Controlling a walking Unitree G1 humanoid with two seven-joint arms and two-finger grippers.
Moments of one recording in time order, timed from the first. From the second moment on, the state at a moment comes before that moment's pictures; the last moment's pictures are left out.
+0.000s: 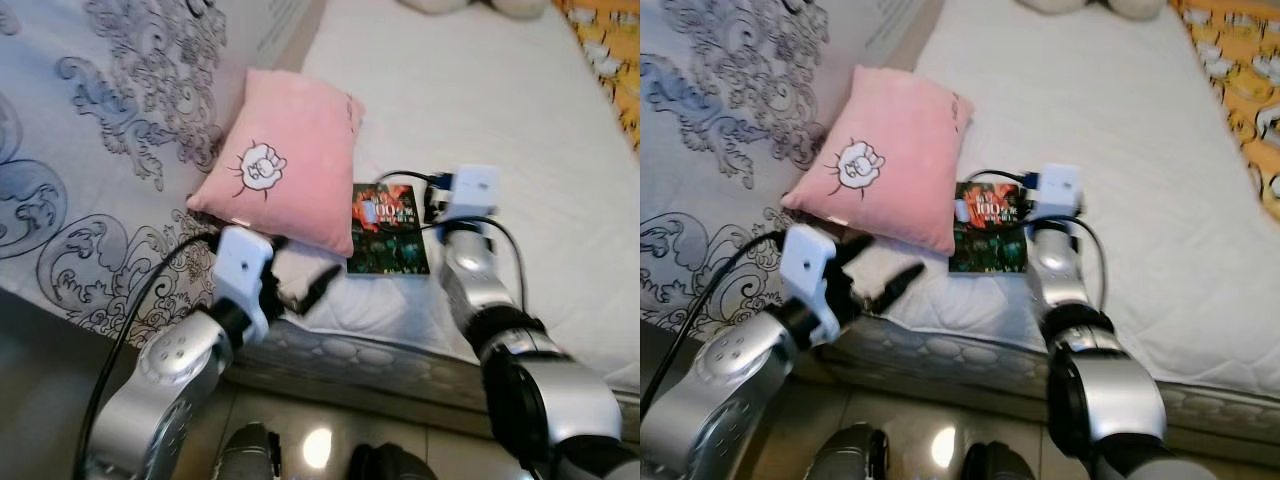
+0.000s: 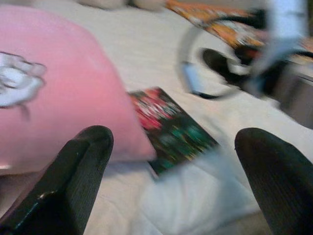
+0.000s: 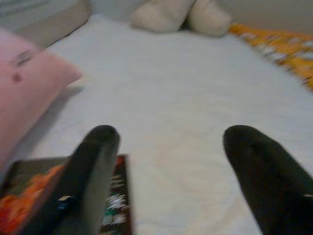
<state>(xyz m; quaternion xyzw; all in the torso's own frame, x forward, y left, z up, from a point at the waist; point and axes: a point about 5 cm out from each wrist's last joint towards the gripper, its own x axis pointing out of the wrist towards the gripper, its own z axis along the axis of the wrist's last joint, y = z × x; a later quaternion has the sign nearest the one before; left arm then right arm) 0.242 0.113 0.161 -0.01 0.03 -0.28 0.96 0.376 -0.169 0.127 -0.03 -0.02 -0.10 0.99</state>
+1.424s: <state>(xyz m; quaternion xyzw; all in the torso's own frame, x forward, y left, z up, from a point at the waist) 0.295 0.149 0.128 -0.02 0.00 -0.04 1.00 0.277 -0.169 0.081 0.00 -0.04 -0.03 1.00</state>
